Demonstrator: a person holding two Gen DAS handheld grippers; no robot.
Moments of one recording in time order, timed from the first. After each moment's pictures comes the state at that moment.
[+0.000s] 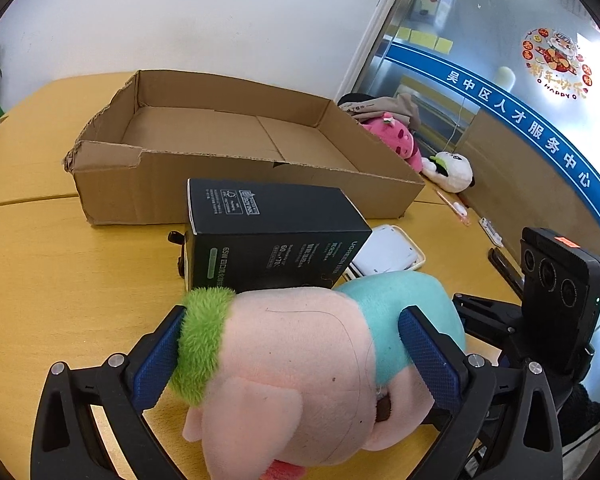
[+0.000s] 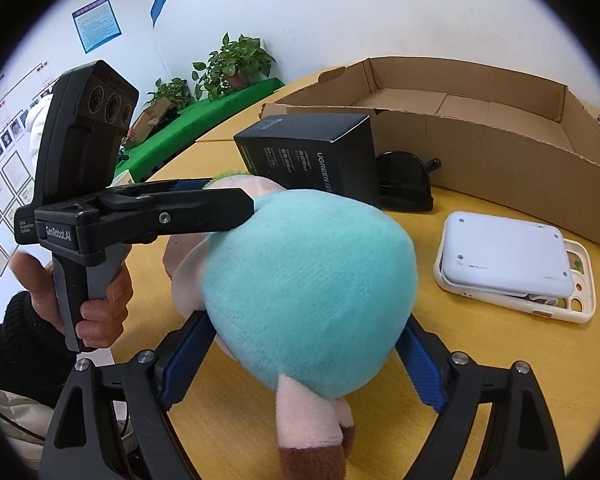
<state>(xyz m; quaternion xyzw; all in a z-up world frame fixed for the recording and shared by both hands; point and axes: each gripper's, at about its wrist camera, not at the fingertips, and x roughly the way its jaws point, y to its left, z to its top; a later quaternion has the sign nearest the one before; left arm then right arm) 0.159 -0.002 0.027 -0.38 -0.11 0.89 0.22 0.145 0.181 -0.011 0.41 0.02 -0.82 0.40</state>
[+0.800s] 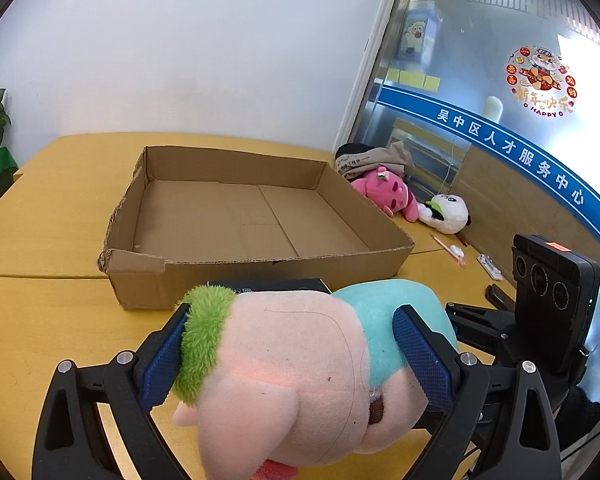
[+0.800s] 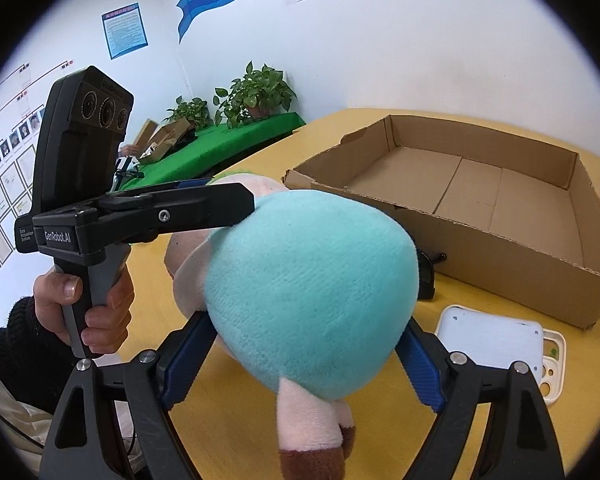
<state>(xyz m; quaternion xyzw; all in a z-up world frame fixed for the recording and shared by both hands) 0.163 -0.012 0.089 -0.30 -0.09 0.93 0.20 0.138 0.171 0.045 0.34 0.03 -0.84 0.42</state>
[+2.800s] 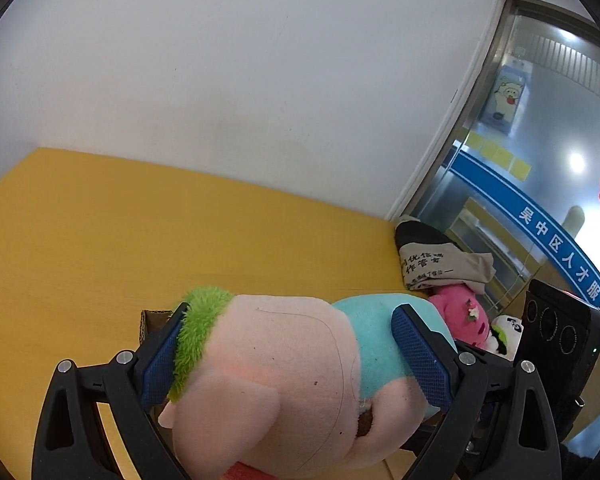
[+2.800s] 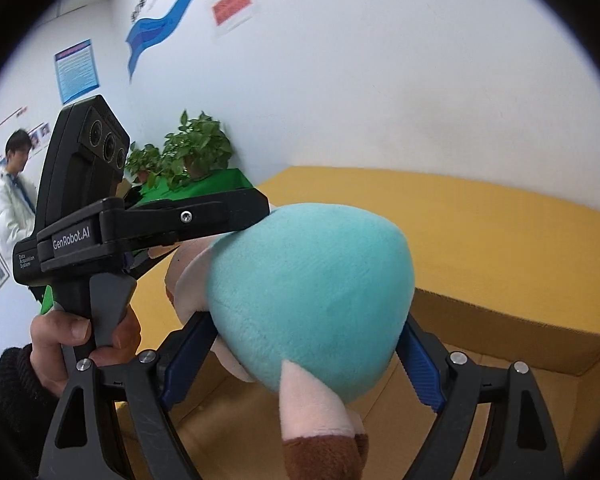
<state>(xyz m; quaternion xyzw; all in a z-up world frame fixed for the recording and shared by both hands) -0.222 -0.097 0.117 -0.31 -0.17 0.92 0.17 -0.221 0.091 0.091 0.32 0.00 -0.86 0.39</state>
